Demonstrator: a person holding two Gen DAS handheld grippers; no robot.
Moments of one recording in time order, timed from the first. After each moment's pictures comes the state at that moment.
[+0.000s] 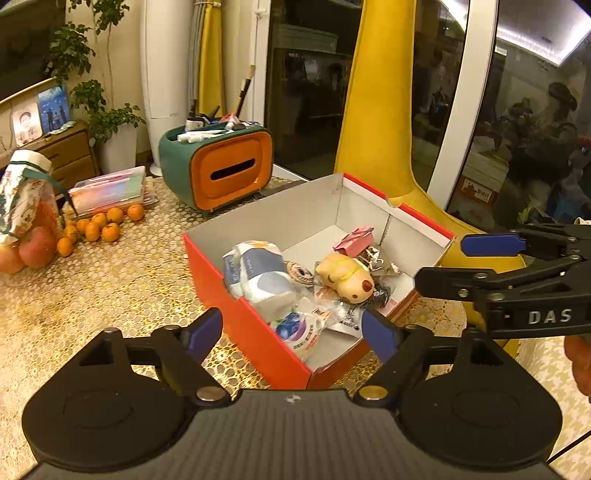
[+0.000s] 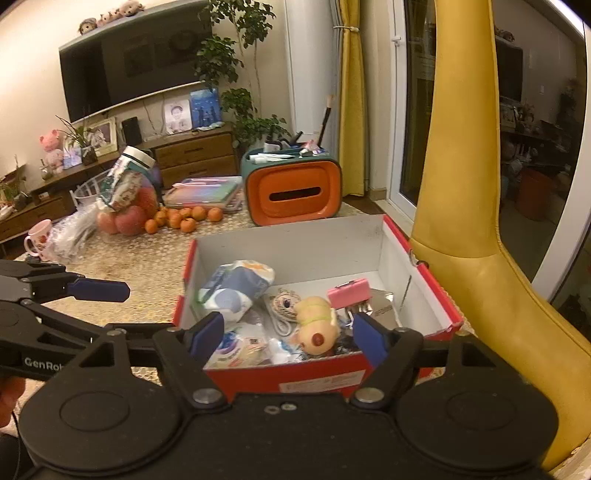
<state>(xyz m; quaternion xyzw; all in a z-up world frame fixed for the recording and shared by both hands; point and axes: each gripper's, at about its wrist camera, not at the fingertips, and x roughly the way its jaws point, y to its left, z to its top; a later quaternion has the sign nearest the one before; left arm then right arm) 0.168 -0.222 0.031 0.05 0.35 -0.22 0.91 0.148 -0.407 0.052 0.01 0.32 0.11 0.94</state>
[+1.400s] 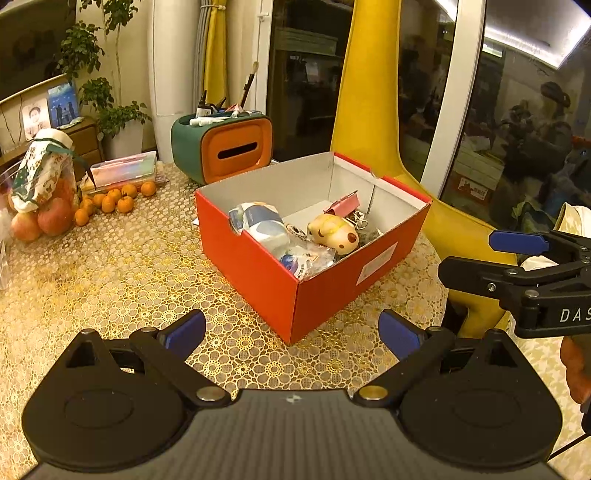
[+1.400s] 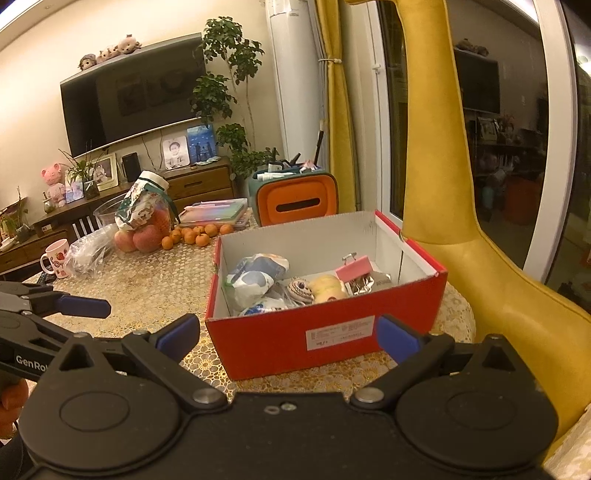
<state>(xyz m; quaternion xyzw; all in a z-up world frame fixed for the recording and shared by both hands) 0.090 -0.194 0.022 0.05 0.35 -0.22 0.91 0.056 -0.396 0.038 0.04 0.27 0.08 0.96</state>
